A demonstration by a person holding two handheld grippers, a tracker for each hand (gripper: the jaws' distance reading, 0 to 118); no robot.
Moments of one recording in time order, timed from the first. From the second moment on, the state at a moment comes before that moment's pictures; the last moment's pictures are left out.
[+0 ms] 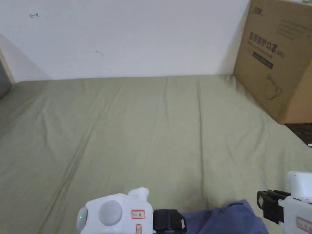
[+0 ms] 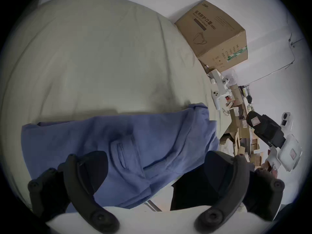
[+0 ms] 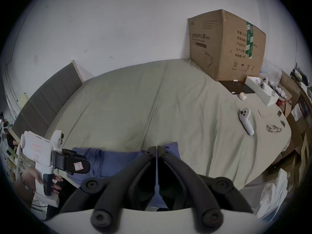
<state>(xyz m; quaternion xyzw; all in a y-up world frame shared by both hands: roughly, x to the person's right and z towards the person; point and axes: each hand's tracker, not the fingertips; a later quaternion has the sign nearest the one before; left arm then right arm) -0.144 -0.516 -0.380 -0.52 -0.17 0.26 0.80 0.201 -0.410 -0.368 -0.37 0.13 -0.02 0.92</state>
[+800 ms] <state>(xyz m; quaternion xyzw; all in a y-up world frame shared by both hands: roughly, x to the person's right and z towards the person) -0.157 -0.550 -0.369 -0.52 -0.22 0.31 0.76 0.211 -0.415 -0.367 -0.38 0.12 -0.02 0.92</state>
